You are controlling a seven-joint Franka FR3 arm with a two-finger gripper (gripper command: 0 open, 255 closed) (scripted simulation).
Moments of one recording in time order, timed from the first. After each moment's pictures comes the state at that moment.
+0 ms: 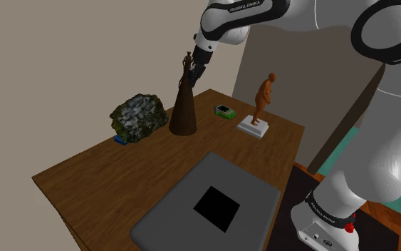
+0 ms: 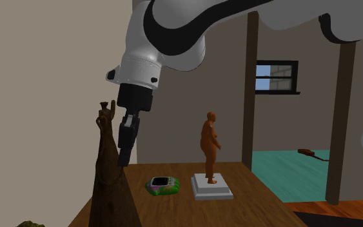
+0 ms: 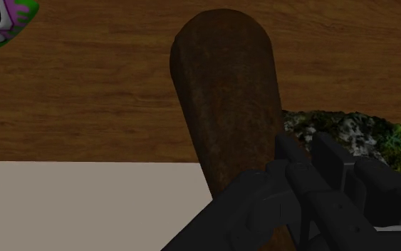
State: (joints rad) arm 0.15 0.20 -0.05 -1.76 0.18 2.12 -0.35
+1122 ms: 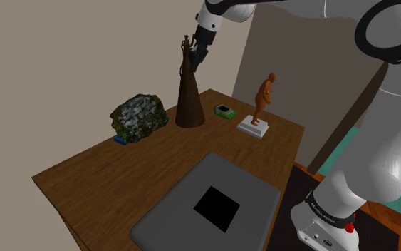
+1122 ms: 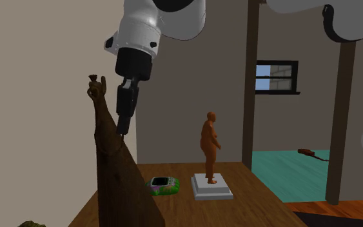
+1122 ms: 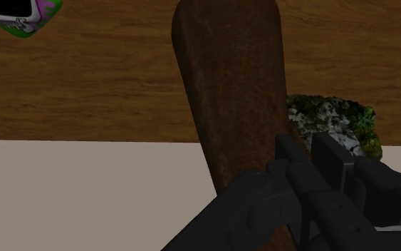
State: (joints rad) arm 0.15 0.18 -0.05 -1.61 0.17 1.94 -0.32
